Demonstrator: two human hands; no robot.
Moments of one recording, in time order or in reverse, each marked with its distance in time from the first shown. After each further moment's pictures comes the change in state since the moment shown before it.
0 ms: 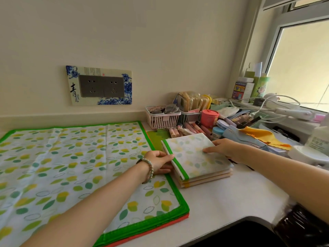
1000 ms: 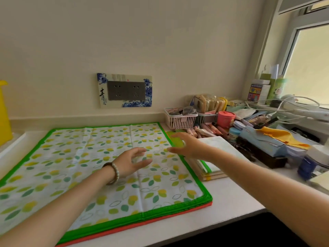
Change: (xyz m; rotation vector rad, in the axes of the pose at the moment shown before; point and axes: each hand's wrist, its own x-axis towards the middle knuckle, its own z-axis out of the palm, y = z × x) left_hand -0.072 -0.009 -0.141 0.702 0.037 0.279; right_hand -0.075 -0.106 0.102 -0.237 -0.023 -0.645
